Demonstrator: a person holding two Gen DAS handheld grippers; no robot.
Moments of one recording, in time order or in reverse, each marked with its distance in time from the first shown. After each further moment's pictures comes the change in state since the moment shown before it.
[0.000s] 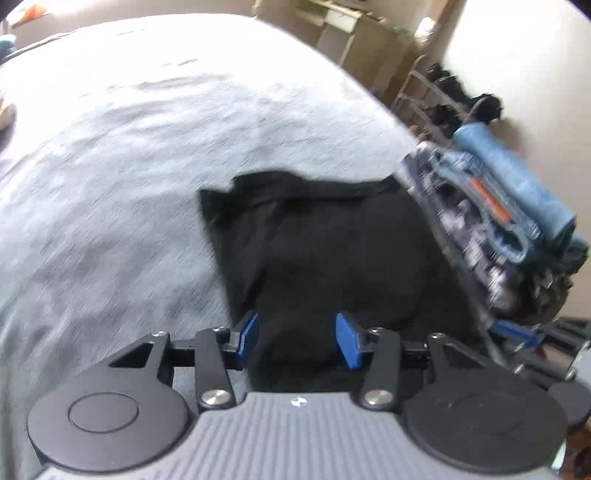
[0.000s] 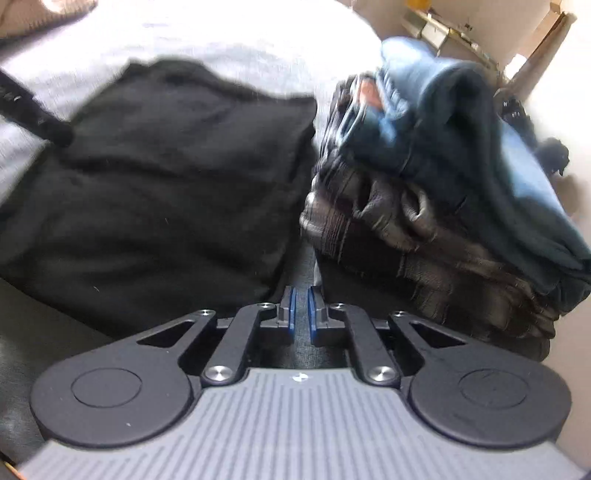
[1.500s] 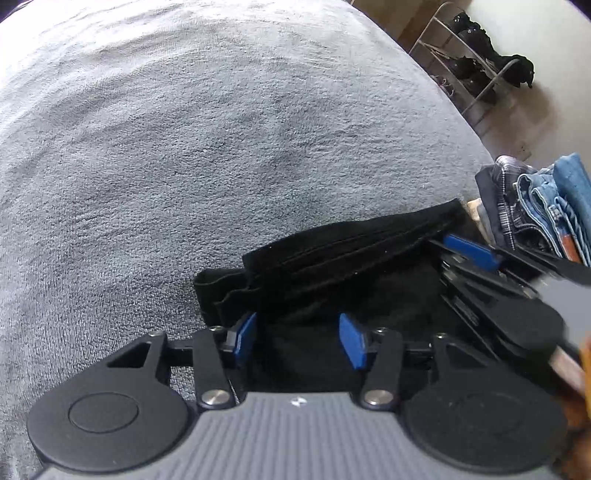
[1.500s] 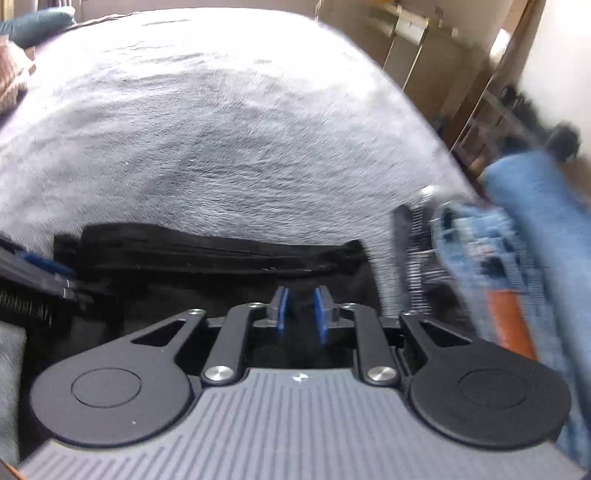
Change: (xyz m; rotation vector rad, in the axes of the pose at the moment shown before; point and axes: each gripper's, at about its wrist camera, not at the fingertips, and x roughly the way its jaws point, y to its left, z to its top) left arm 0.092 0.028 0.101 -0.002 0.237 0.029; right arm 0.117 0.009 0.153 0.242 0.031 0.013
